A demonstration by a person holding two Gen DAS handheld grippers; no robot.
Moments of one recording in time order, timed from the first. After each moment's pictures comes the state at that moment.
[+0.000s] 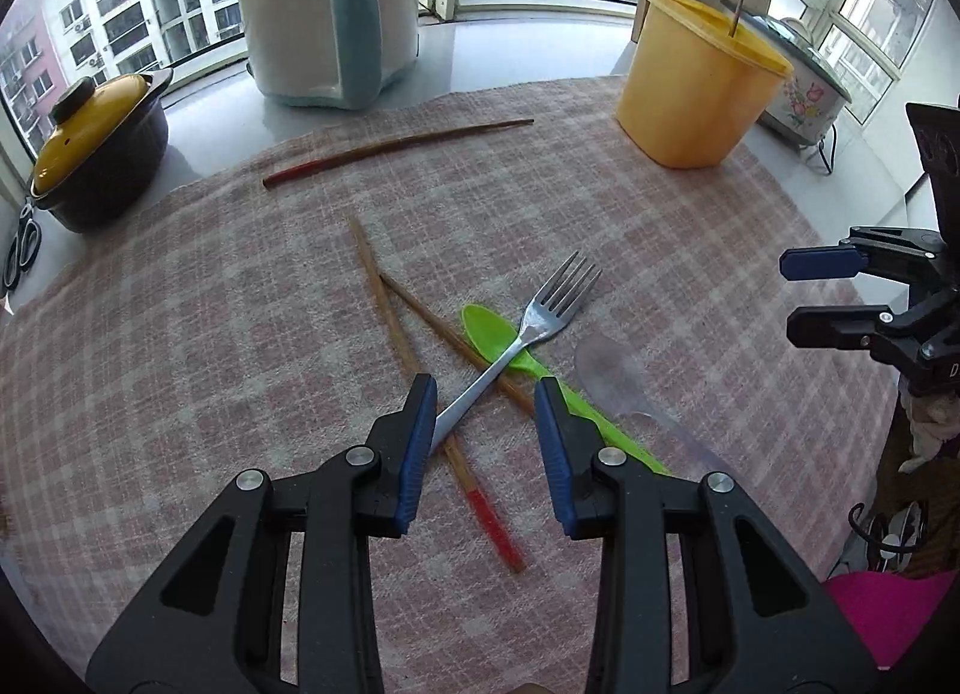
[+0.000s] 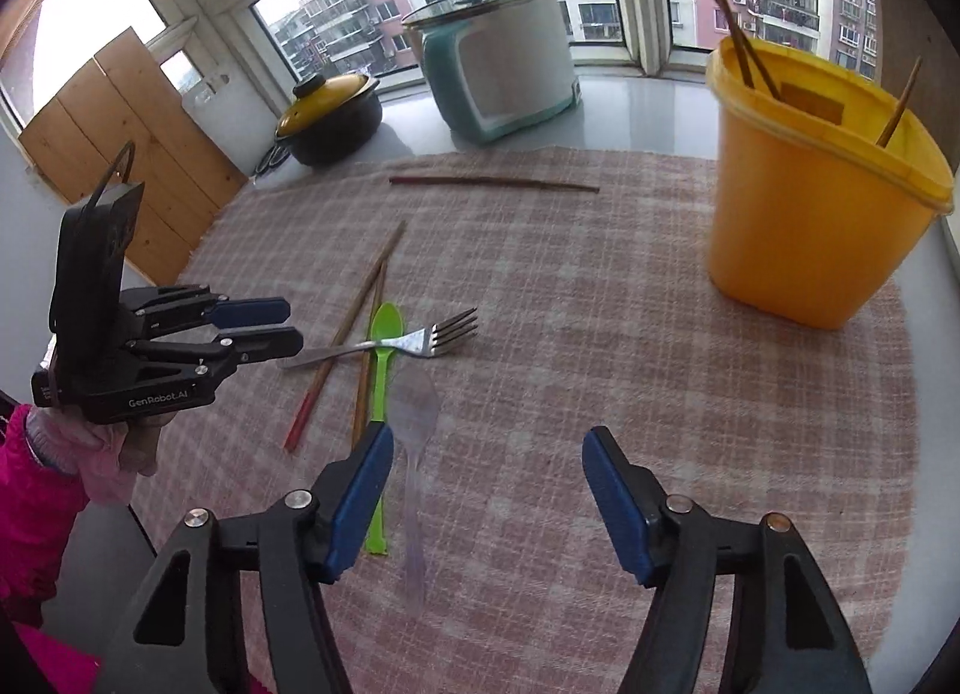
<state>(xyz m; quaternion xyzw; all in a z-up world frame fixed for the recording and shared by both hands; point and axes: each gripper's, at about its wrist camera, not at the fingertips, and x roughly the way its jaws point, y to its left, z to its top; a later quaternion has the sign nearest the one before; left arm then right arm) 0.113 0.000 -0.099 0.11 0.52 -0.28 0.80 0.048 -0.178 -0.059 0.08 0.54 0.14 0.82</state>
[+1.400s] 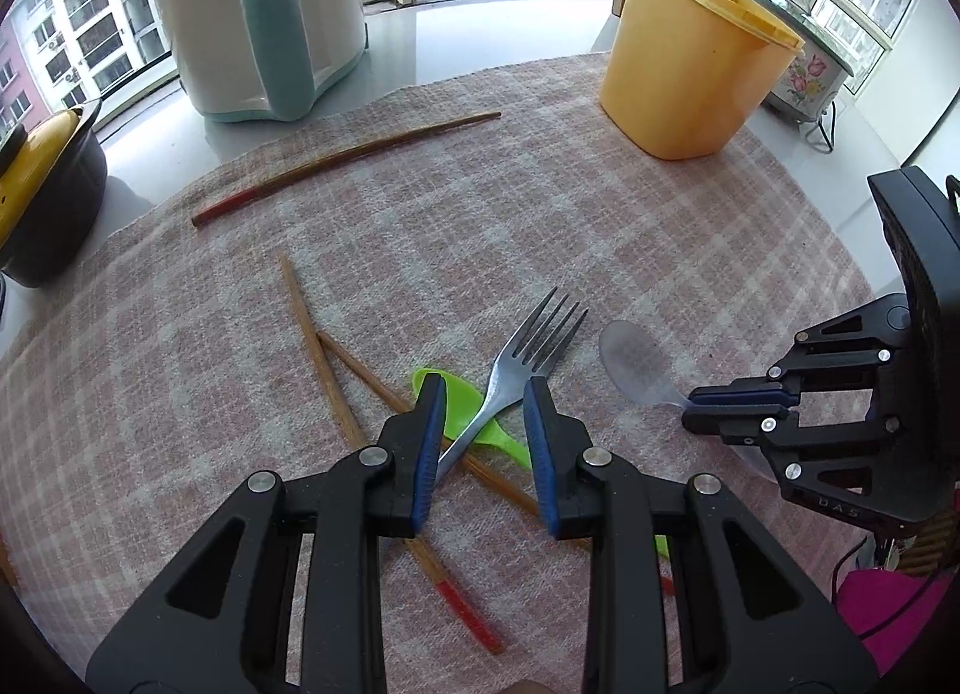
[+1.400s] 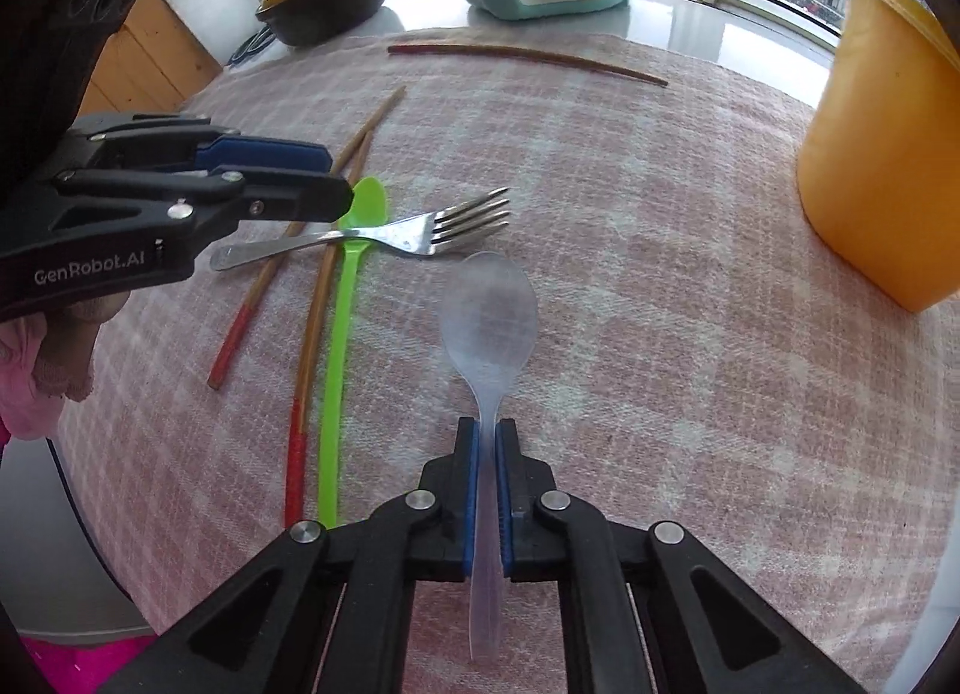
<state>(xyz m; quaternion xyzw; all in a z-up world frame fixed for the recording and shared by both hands) 0.140 -0.044 -0.120 0.13 0.53 -0.31 0.78 0.066 -0.138 -0.126 0.02 0.61 0.13 0.78</state>
